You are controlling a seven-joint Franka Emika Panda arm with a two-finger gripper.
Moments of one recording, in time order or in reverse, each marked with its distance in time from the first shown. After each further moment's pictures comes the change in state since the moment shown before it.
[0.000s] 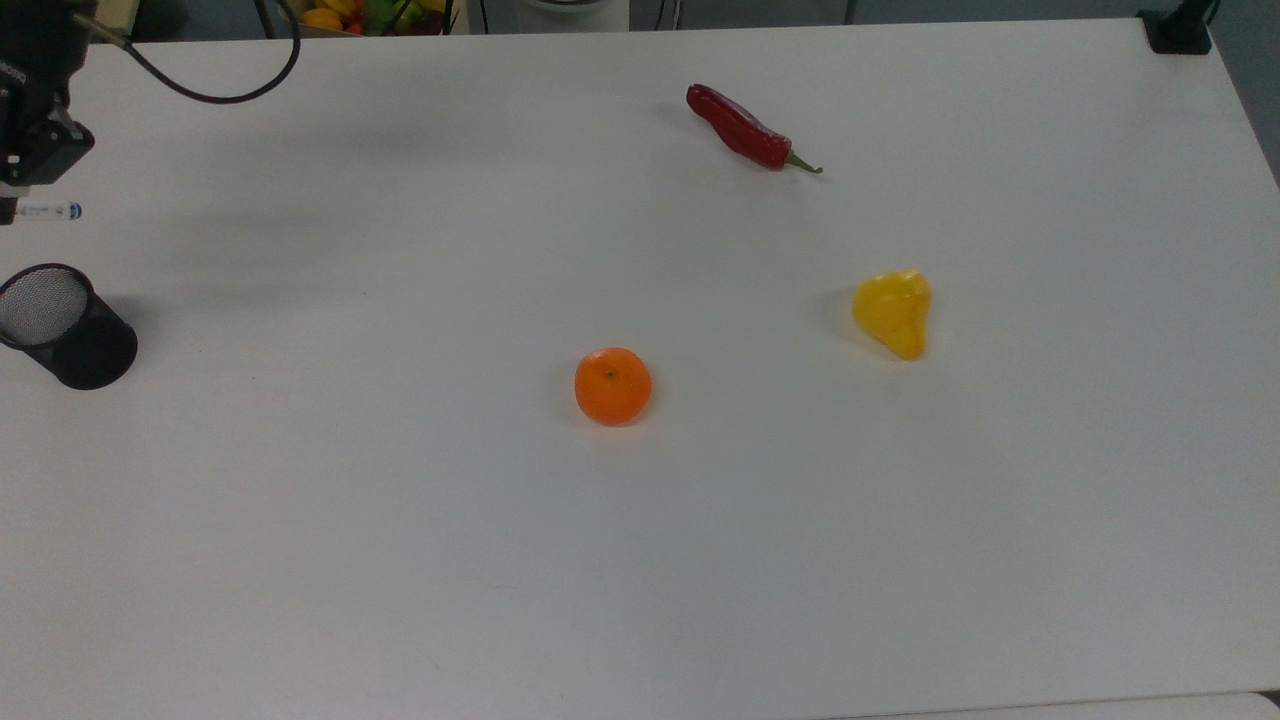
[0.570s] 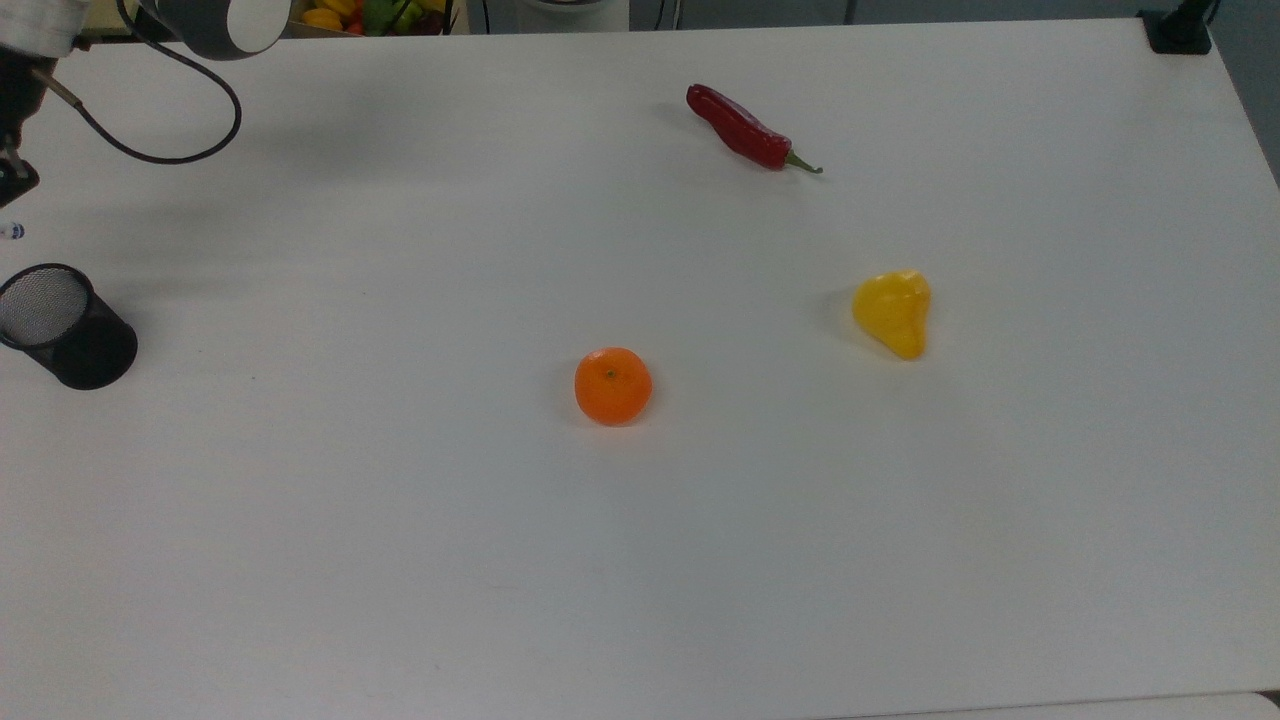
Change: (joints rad) arm -0.102 0.139 -0.001 0.000 0.002 0.185 0.001
